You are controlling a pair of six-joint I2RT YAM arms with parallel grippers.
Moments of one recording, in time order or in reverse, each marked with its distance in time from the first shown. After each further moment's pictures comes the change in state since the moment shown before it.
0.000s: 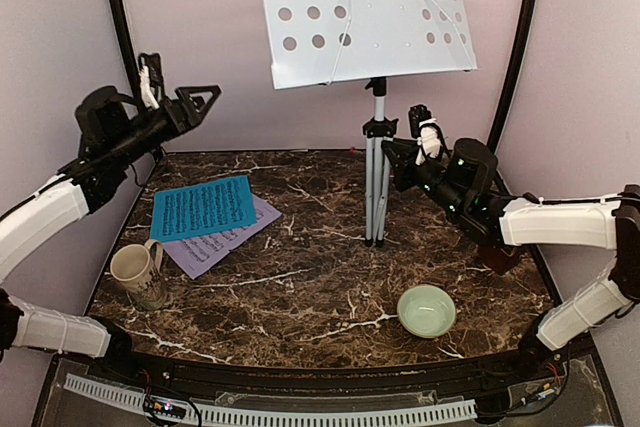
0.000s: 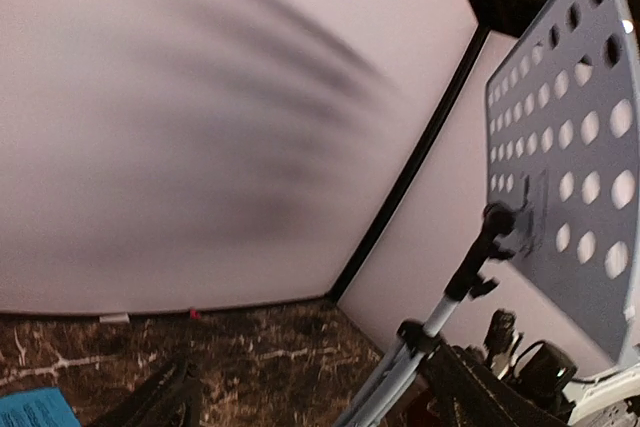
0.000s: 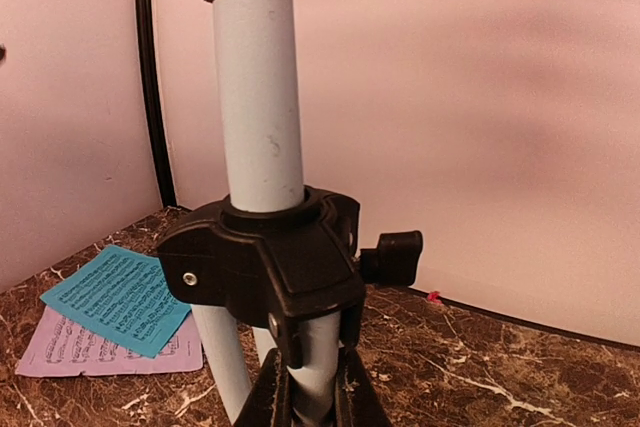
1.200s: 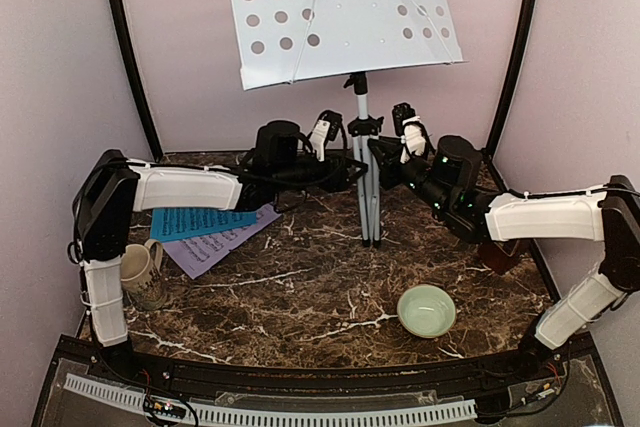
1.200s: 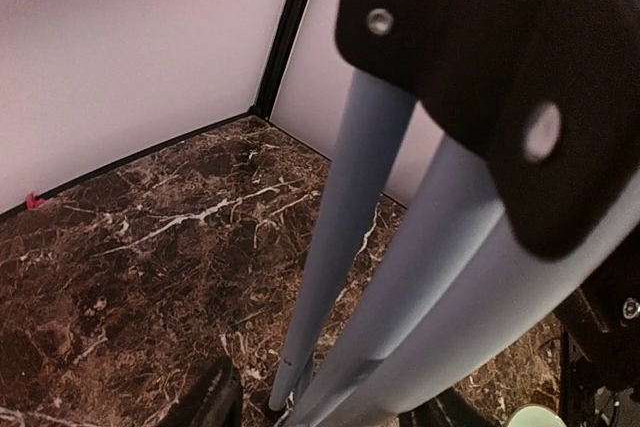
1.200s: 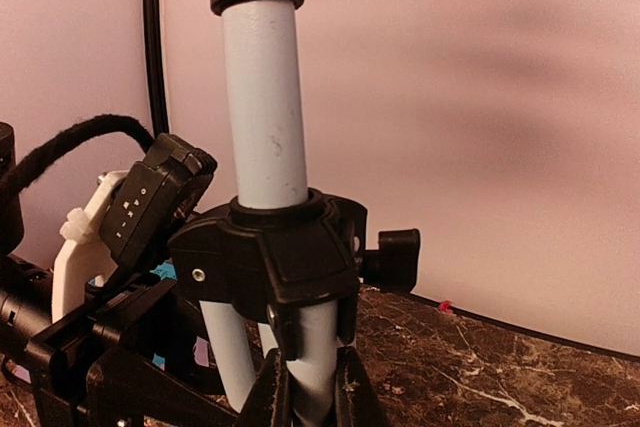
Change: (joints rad) left arm -0.430 0.891 0.349 0.140 -0.042 0.259; right arm 0.049 0.085 0.073 0.016 0.031 -0.020
